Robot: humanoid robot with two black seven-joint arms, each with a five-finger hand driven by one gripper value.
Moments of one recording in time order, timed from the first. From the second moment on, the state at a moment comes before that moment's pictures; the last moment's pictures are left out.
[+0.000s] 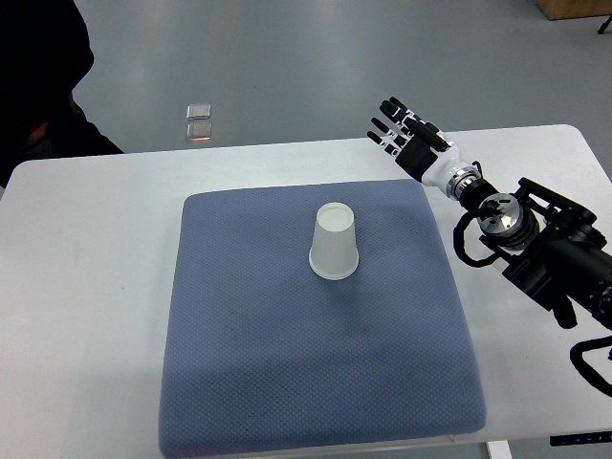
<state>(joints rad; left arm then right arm) -0.02 0.00 -0.01 -0.16 0.12 -0.05 0.14 0.88 -0.09 0.56 0.45 0.38 0.34 0.12</state>
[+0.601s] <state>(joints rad) -0.02 0.00 -0.01 -0.18 0.12 -0.06 0.14 0.90 -0.12 0.55 0.51 0.28 0.36 0.12</state>
